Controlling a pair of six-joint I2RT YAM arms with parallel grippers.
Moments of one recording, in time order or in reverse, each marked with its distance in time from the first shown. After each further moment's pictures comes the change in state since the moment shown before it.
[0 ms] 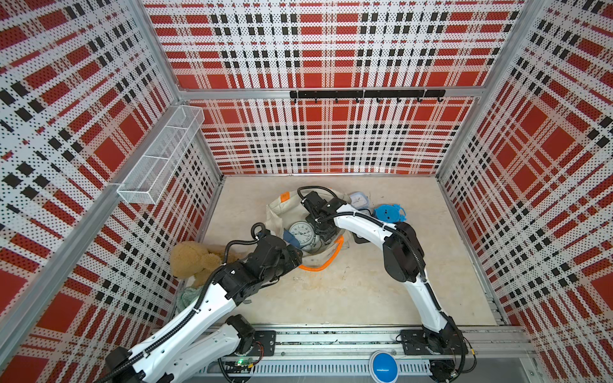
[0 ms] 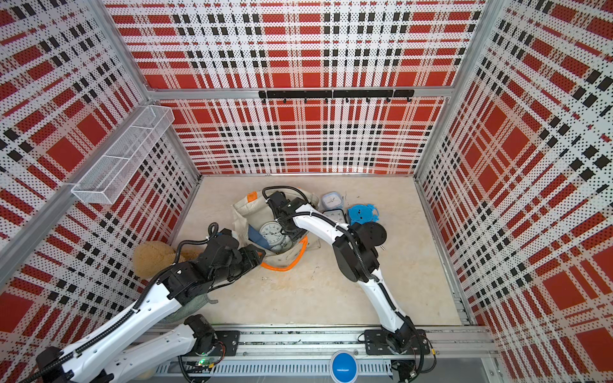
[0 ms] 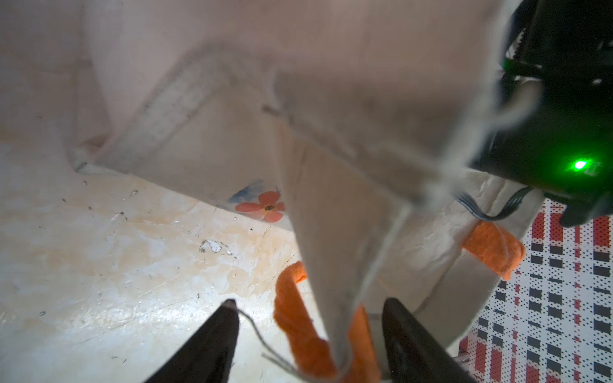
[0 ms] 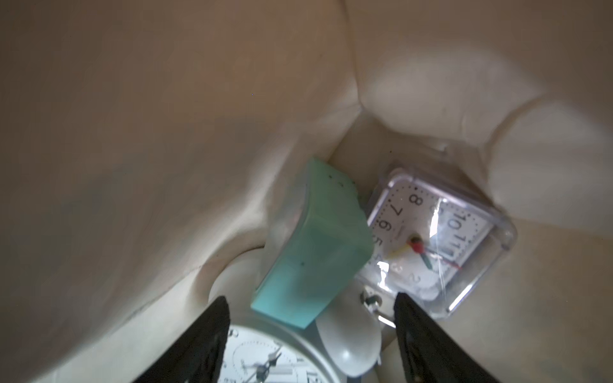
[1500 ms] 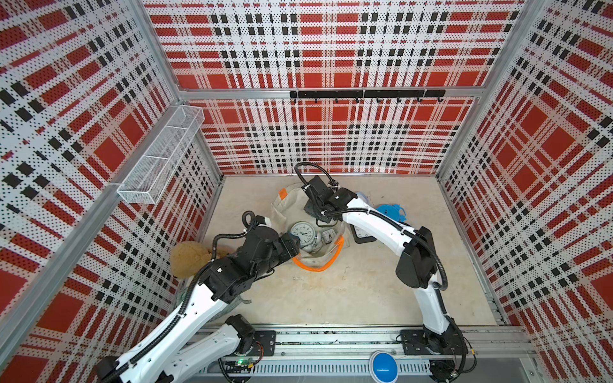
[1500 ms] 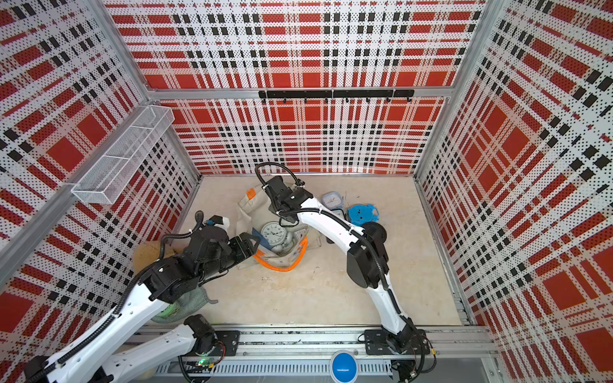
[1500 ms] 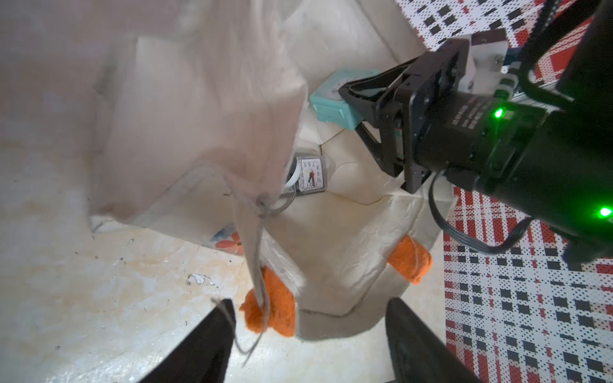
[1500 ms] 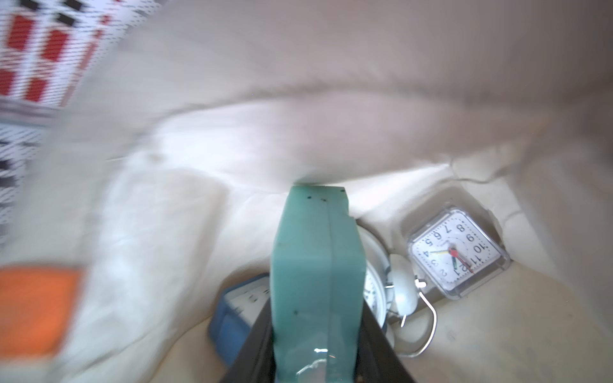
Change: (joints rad) left arm 0.006 -0.013 0.207 -0.081 -0.078 0.119; right arm 0.029 -0.173 0.078 0.034 0.036 -0.443
